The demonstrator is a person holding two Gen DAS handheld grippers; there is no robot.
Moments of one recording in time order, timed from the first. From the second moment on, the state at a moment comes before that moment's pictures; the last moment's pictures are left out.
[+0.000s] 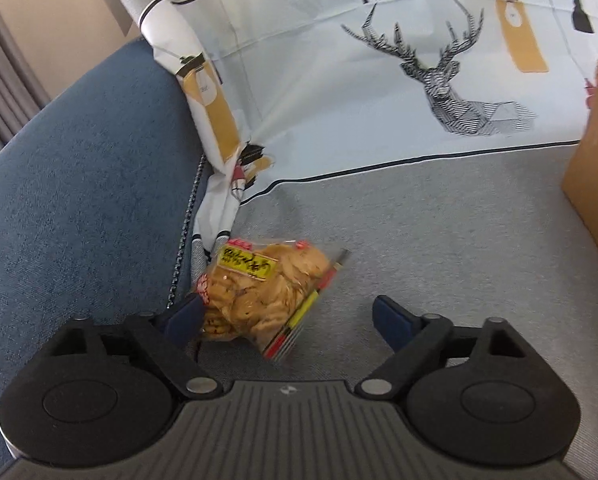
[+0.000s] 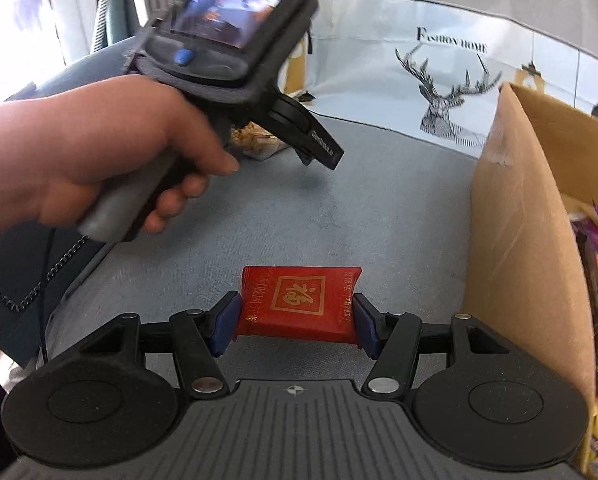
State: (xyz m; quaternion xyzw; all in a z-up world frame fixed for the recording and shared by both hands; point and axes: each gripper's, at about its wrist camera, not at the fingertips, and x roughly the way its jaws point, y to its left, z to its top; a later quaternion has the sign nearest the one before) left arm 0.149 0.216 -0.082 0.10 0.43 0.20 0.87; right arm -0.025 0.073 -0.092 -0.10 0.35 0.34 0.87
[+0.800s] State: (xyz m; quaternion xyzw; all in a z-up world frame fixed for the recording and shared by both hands) left arm 0.124 0.213 -0.065 0.11 0.38 0.21 0.89; right arm -0.015 0.085 -0.111 -0.11 0.32 0.31 0.89
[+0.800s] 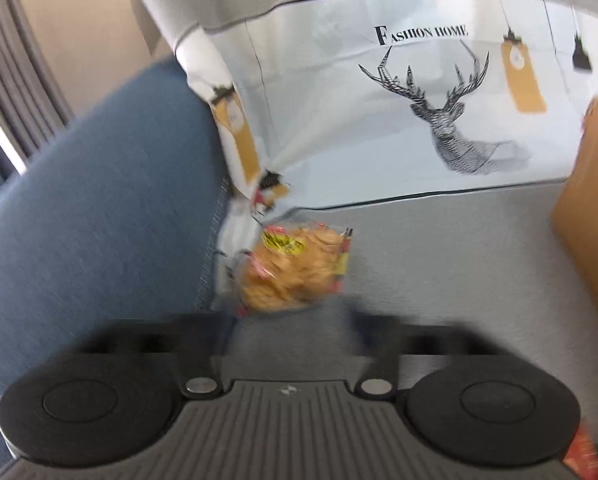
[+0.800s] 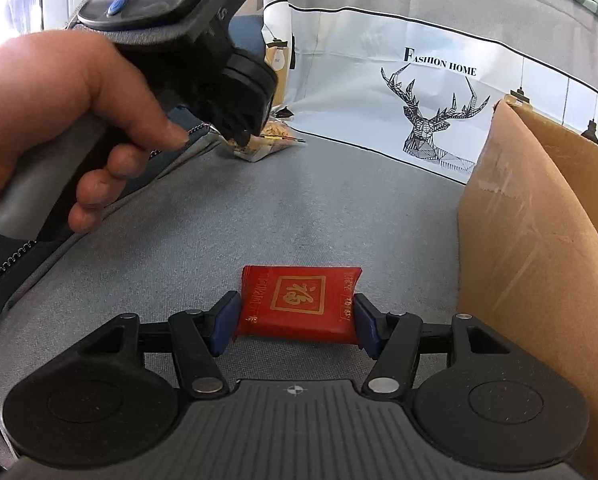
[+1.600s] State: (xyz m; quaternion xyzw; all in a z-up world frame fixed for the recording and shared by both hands) left arm 0.147 0.226 -0.072 0.06 0.38 0.22 0.89; right arm -0.009 0.086 -0.123 -0.11 0.33 0.31 0.88
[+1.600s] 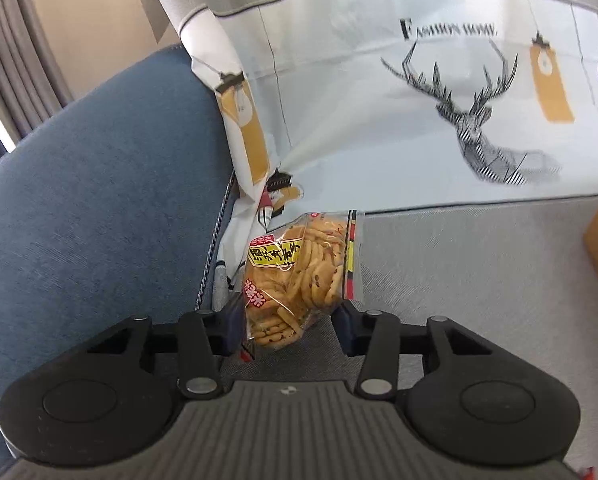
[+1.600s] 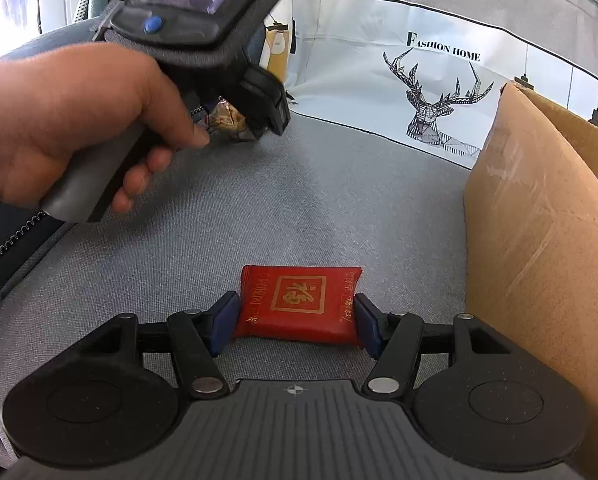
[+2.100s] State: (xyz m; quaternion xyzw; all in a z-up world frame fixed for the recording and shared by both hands) left arm 0.053 0.219 -0.038 -0.14 0.46 0.18 0.86; right arm -0.010 0.083 -0.120 -0.12 0.33 0.31 0.88
